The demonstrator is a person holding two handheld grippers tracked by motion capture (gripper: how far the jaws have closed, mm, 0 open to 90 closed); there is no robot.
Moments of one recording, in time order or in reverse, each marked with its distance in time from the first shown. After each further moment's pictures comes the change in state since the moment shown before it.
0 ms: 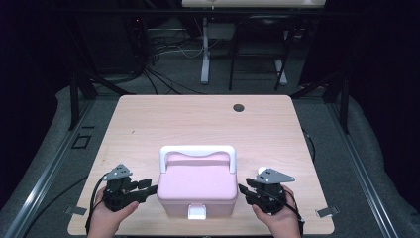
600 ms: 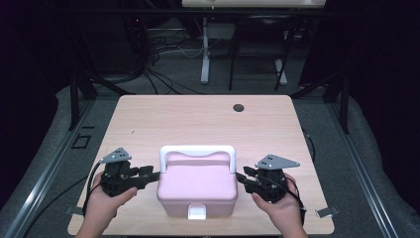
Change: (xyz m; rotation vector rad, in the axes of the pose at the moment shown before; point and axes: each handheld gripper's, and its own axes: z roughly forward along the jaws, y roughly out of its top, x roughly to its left) left arm -0.009 0.048 -0.011 -0.009 -0.057 0.041; right arm 0.000 0.042 -0.016 -0.047 0.052 0.018
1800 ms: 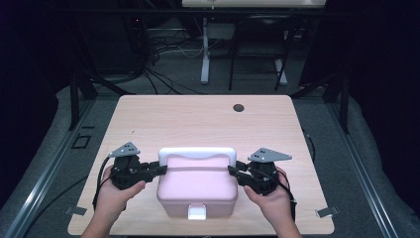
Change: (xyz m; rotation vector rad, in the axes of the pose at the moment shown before) left arm -0.003 0.010 0.015 -0.026 -0.025 0.014; right arm 0.004 0.013 0.018 -0.041 0.045 0.018
